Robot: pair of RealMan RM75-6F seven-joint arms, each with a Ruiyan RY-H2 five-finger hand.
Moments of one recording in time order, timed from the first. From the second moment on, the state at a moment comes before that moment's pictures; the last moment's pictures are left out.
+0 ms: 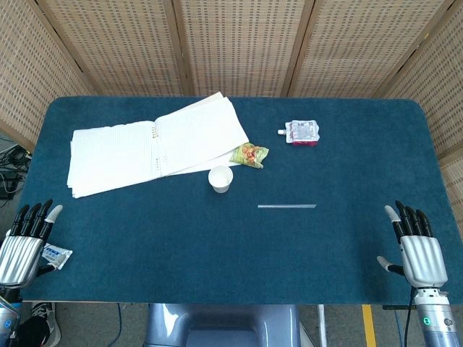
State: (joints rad) left arm -0.09 -1.23 0.00 -1.50 1.61 1.54 0.18; right arm 0.10 -1.19 0.08 -1.62 -1.47 1.47 -0.16
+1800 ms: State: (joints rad) left arm -0.12 -1.24 -0.02 -1.46 1.55 1.48 0.14; right arm 0.53 -1.63 0.30 -1.50 -1.04 1.13 -0.47
